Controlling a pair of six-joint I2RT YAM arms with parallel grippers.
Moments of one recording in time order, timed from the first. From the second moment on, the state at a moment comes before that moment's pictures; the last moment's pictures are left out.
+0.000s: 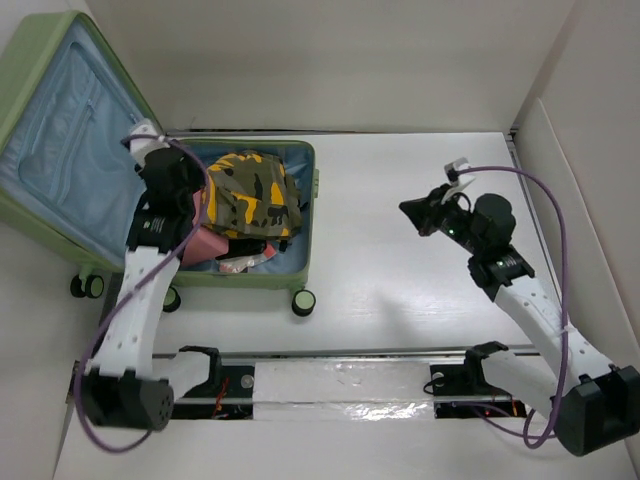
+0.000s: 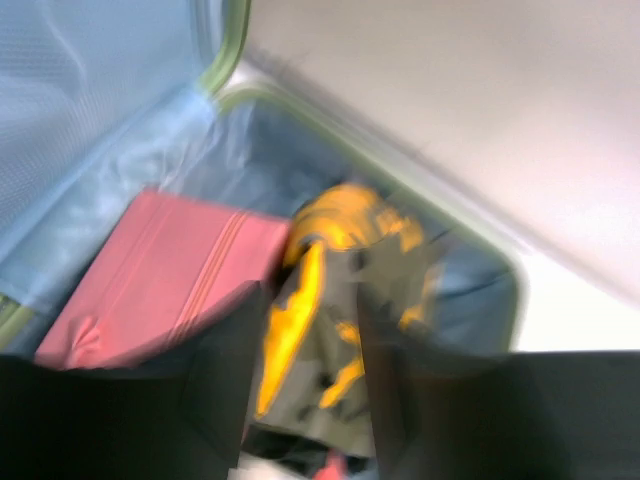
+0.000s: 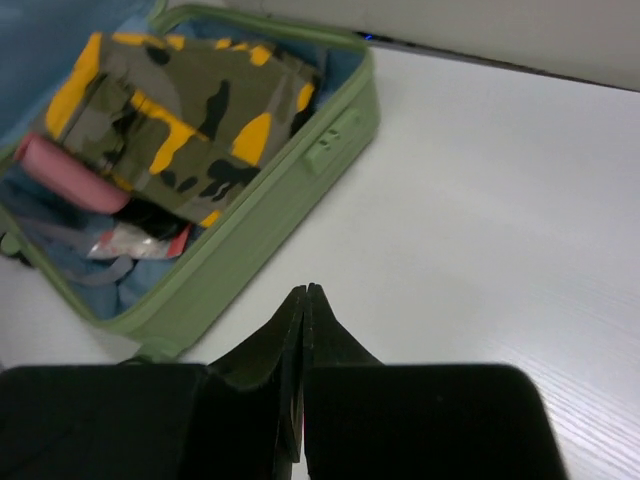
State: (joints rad) left arm -0.09 1.14 1.20 -0.40 -0.42 -0.48; right arm 0.28 0.95 0.74 0.14 -0.40 0.23
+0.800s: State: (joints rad) left arm 0.20 0.94 1.13 -0.64 -1.09 -0.53; right arm 0.56 1.07 0.82 0.10 -0.34 0.10
